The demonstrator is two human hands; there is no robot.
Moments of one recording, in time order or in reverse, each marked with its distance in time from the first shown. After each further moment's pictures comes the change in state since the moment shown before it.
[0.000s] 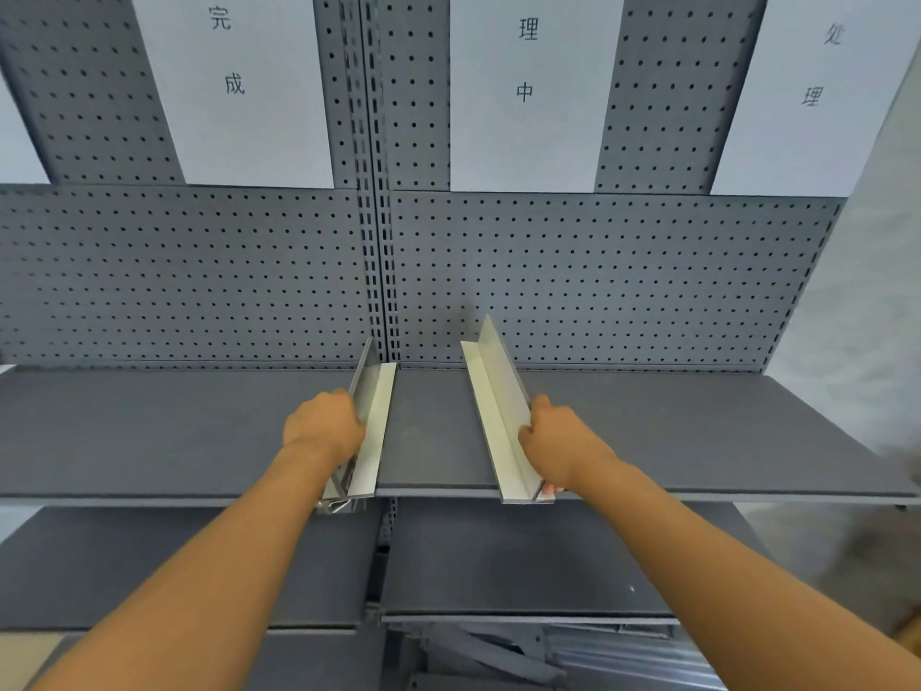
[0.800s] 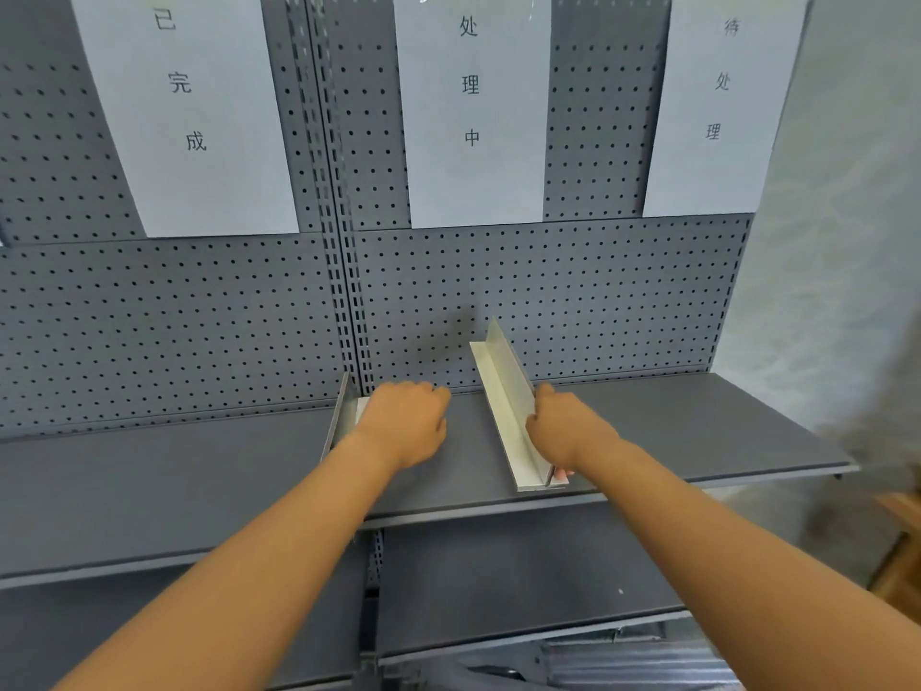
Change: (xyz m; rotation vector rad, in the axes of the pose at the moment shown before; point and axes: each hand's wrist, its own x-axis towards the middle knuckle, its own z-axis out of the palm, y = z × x) left_hand -0.014 0.088 -0.037 0.326 0.228 0.710; right_hand -0.014 0.000 -0.034 -0.070 0.138 0.078
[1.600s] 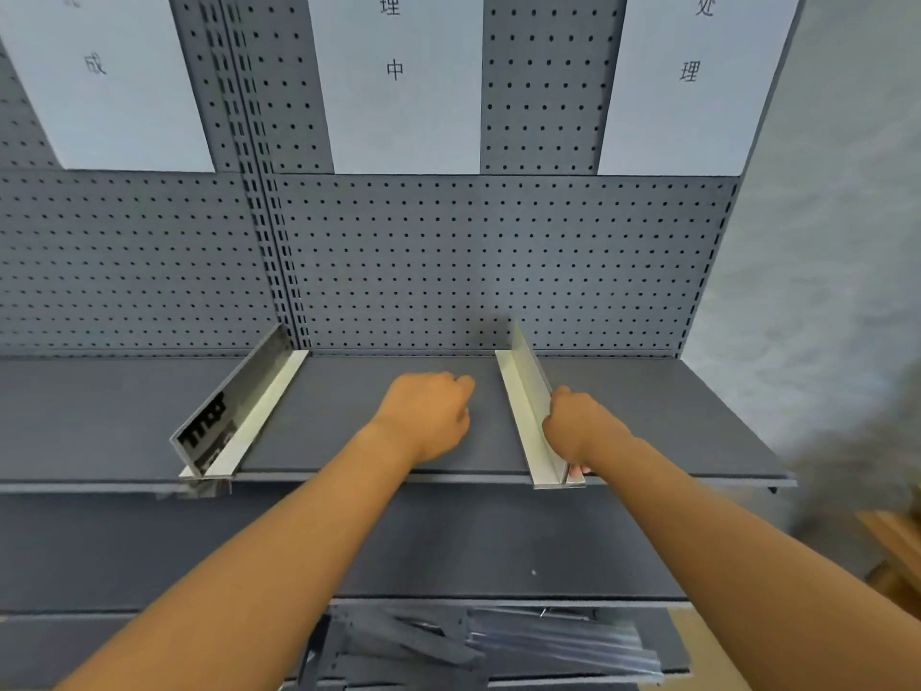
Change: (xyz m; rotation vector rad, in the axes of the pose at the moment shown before) left_hand 0.070 0.160 0.001 -0.120 -0.027 -0.085; right_hand 0.042 0.173 -0.028 -0.095 -0.122 0.026
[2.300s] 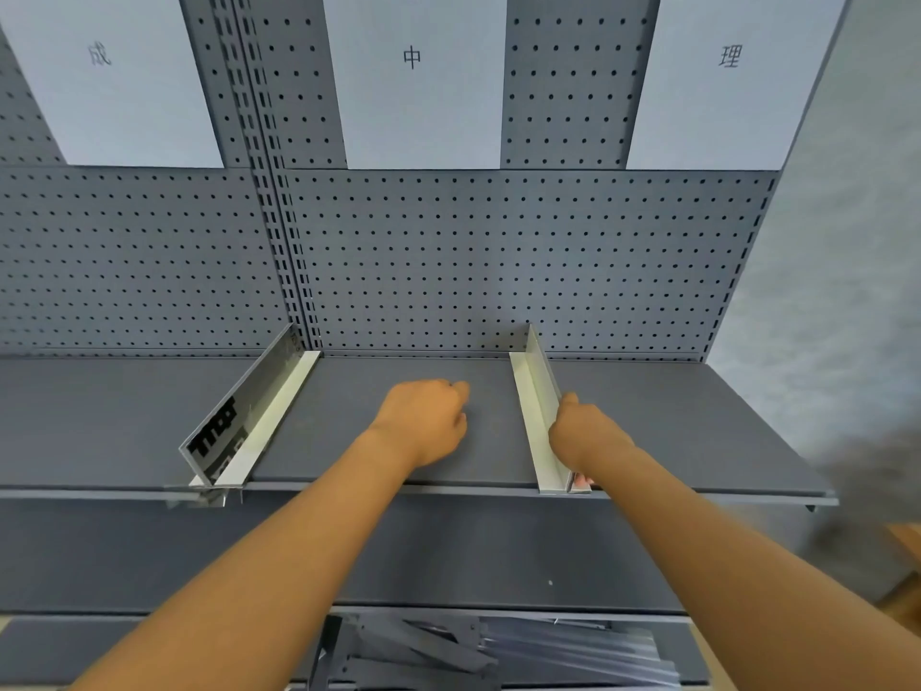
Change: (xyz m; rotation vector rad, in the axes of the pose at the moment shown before) left_hand 0.005 -0.026 0.014 -0.058 -0.087 -0.064; right_hand 0.023 -0.014 0.019 -0.021 -0.022 0.063
